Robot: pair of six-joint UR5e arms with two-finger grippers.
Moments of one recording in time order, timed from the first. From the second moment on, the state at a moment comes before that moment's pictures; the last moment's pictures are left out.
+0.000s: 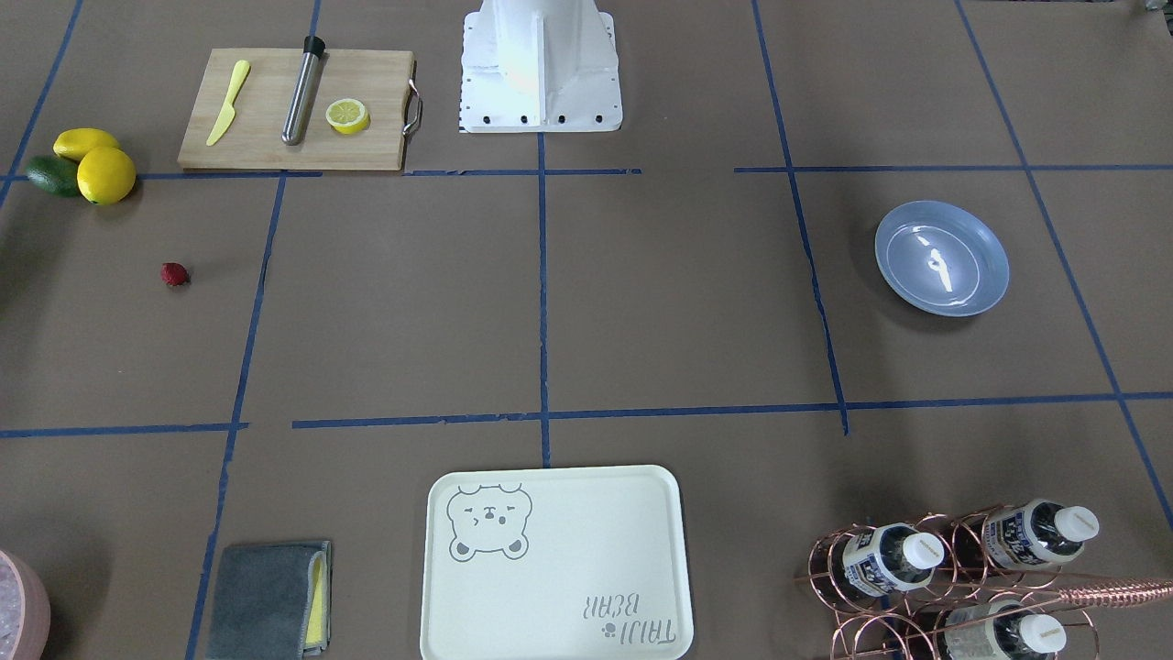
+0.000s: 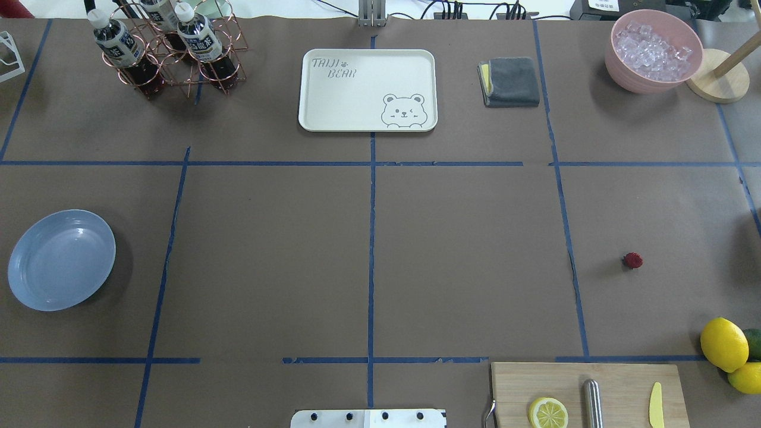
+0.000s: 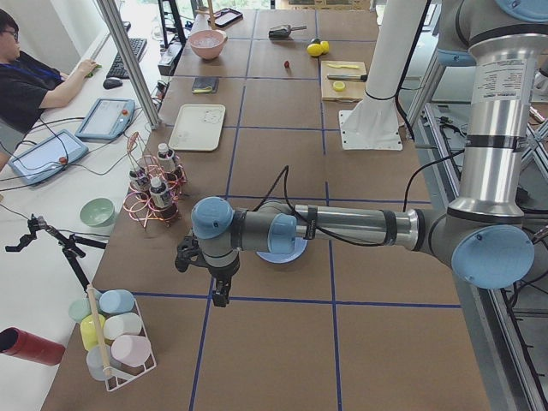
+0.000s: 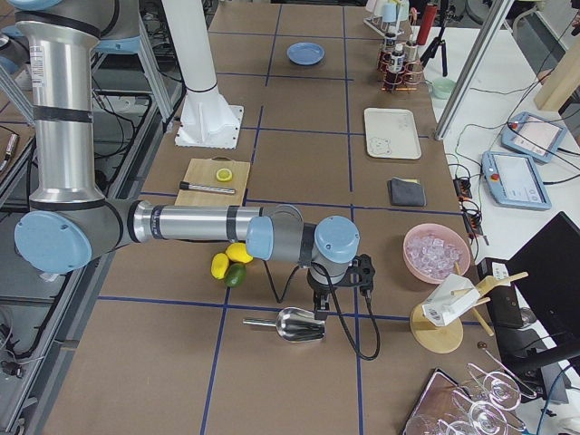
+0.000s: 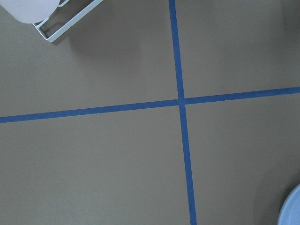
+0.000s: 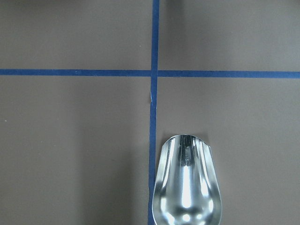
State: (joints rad) left arm -1.55 -1.60 -1.59 -1.59 -2.31 0.05; right arm 1.60 -1.60 1.64 -1.69 2.39 -0.09
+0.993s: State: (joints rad) left arm -1.53 -1.60 -1.60 -1.81 -2.32 -0.02; right arm 1.59 -1.51 1.66 -1.65 2.40 -0.04
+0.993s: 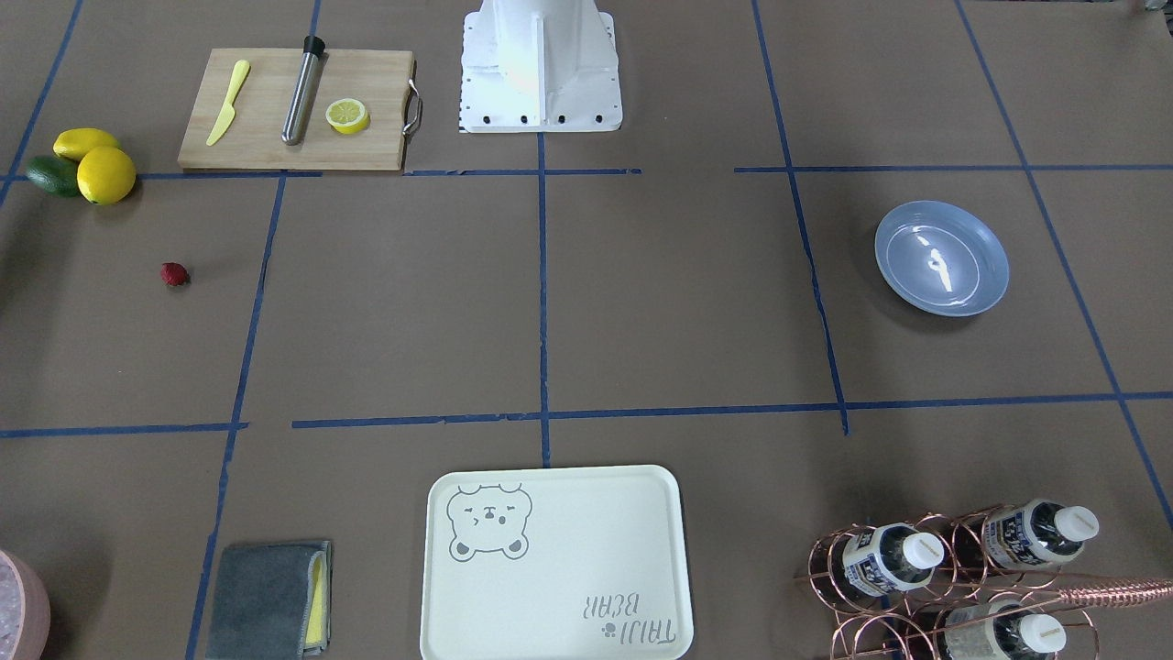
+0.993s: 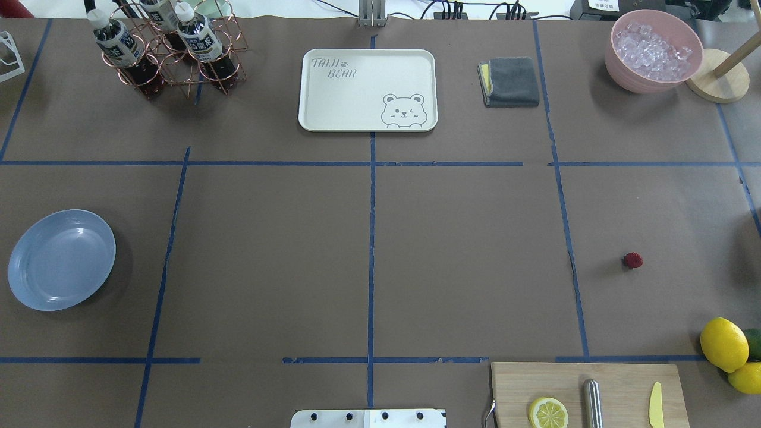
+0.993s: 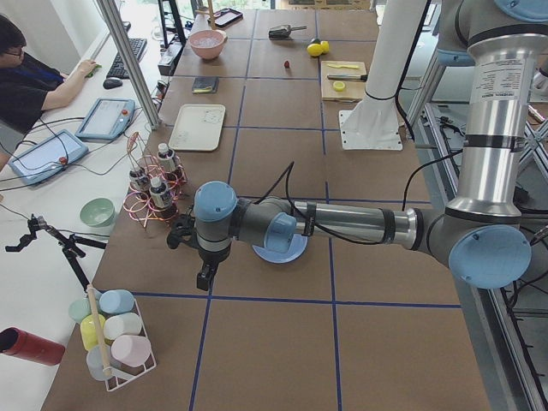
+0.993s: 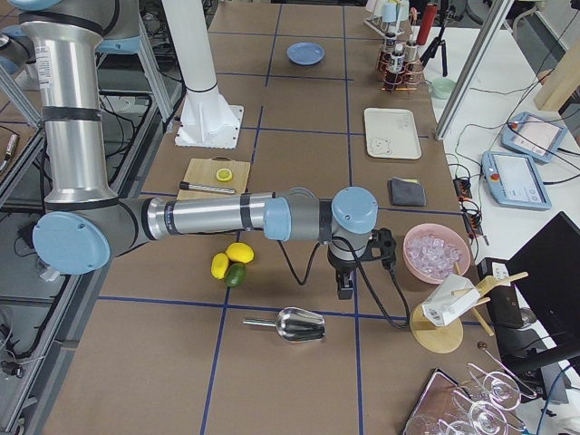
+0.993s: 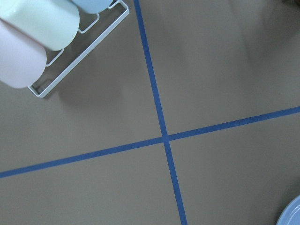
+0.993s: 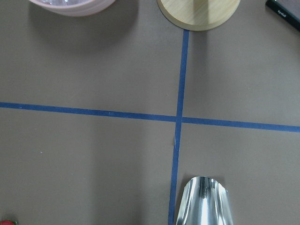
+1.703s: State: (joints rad) left arm -1.29 -1.41 -1.60 -2.34 -2.32 -0.58; right arm 1.45 -1.50 1.66 -1.39 2.46 0.35
